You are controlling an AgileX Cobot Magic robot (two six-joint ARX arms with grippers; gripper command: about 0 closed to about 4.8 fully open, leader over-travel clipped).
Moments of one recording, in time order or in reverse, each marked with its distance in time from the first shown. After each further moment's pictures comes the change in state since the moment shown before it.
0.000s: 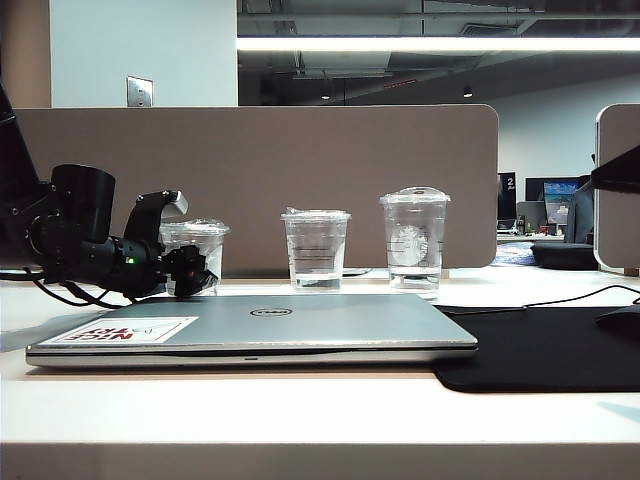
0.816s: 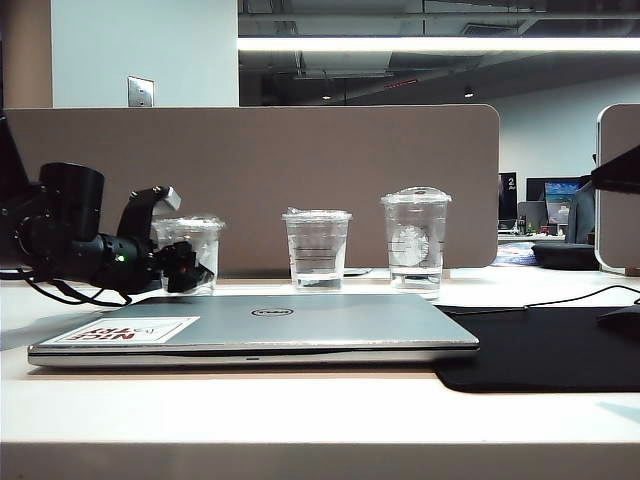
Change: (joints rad) left arm 0.024 -0.013 -0.016 0.044 0.080 -0.011; right arm 0.000 0.000 0.000 0.000 0.000 0.000
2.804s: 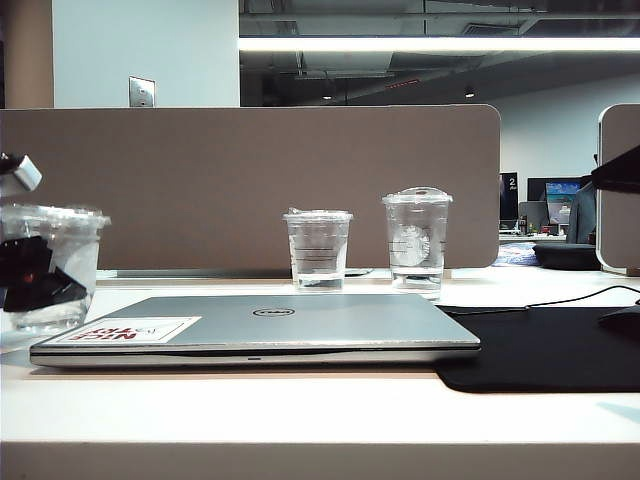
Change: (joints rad) left arm 0.128 -0.516 -0.861 0.239 -0.056 0.031; right arm 0.000 0.000 0.000 0.000 0.000 0.000
